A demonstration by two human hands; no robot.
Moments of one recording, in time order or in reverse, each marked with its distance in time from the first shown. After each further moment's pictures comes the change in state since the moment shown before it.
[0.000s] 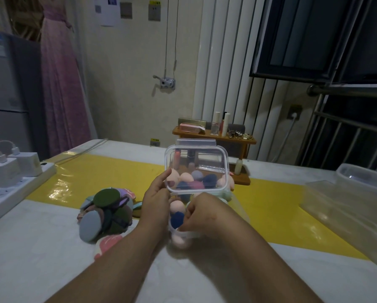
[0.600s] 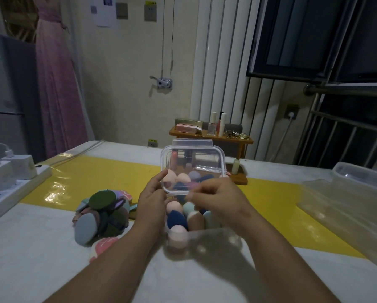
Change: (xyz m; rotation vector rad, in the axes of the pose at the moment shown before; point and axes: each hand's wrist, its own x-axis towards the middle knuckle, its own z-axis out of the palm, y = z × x) left_hand 0.004 -0.003 -0.003 0.023 -0.006 -0.005; right_hand -0.020 0.024 -0.022 0.596 0.283 -0.302
